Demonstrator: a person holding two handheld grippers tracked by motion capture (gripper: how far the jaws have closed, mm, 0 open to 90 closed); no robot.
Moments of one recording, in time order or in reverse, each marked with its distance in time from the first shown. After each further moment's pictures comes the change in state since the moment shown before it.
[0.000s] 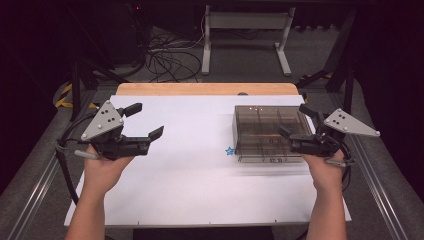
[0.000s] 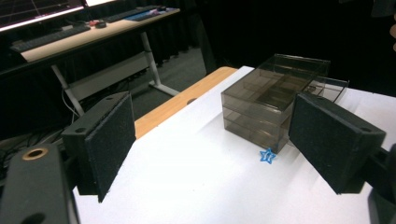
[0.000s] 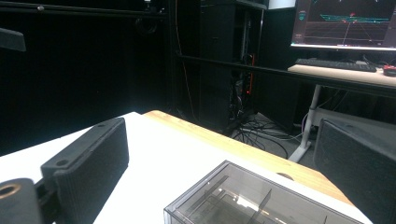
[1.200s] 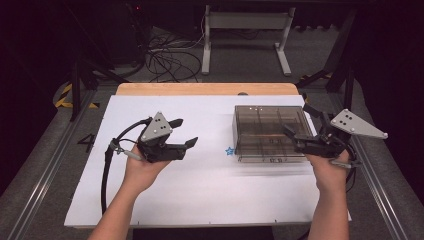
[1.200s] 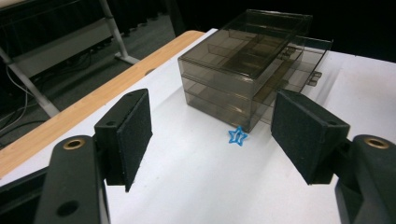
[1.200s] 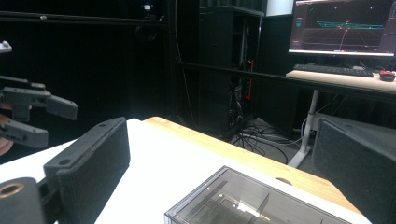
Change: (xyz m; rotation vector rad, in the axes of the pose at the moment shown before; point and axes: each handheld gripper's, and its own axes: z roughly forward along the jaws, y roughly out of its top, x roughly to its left) left arm -0.037 -0.026 0.083 0.131 -0.120 0.009; right arm -0.002 0.005 -0.009 -0.026 -0.003 0.006
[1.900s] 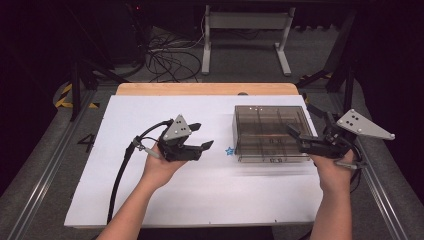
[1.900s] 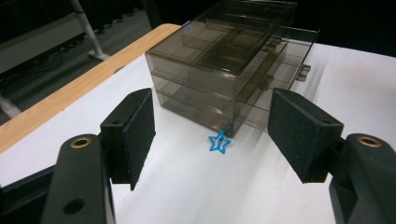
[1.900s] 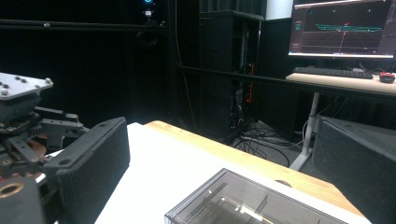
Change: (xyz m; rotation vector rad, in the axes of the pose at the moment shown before) left arm -0.005 -0.008 0.049 0.007 -0.096 0.011; right arm -0.004 0.002 -0.007 -0.018 0.007 0.011
